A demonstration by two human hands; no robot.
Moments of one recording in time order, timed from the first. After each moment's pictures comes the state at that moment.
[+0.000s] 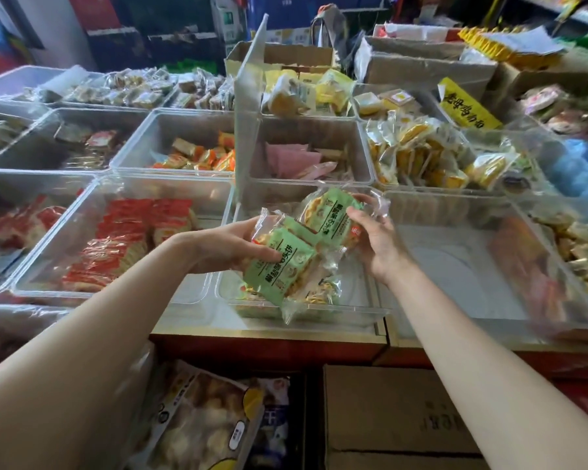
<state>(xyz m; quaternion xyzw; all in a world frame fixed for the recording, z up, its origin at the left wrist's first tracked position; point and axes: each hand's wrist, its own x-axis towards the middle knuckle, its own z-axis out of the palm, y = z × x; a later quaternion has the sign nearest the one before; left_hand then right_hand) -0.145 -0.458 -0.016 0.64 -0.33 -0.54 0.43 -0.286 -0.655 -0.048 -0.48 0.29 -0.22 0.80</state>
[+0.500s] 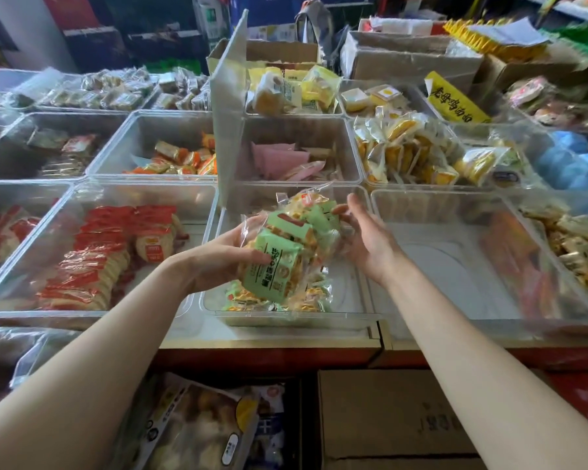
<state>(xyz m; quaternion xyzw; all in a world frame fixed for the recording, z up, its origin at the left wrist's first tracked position) -0.144 -0.473 -0.042 0.55 -0.29 -0.58 0.52 -0.285 -0.666 -0.045 -0.51 0.28 -0.15 0.80</state>
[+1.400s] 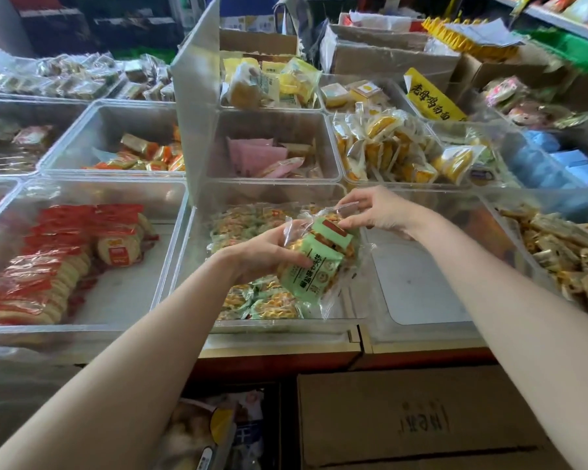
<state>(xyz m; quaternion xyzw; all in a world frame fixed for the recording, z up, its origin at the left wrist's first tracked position) -0.177 -0.558 -0.058 0.58 -0.32 -0.58 0.48 -0.293 -0.742 -0.010 -0.84 0.26 0.04 0.48</state>
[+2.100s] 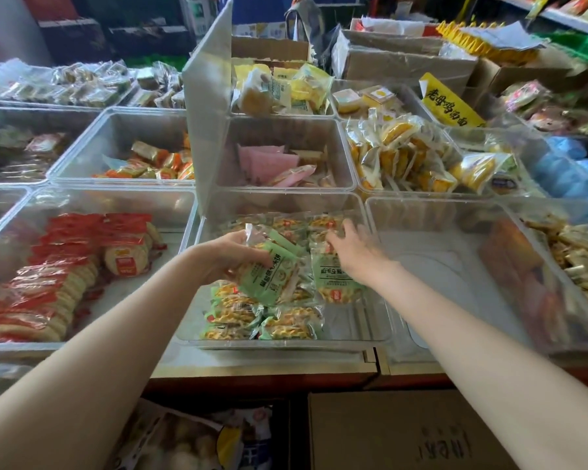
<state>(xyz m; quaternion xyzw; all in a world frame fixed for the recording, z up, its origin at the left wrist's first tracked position) -0.117 -0.536 -0.067 0.76 -0.20 -0.49 0.38 -0.260 -0.711 -0.089 -0.97 0.22 0.09 0.02</state>
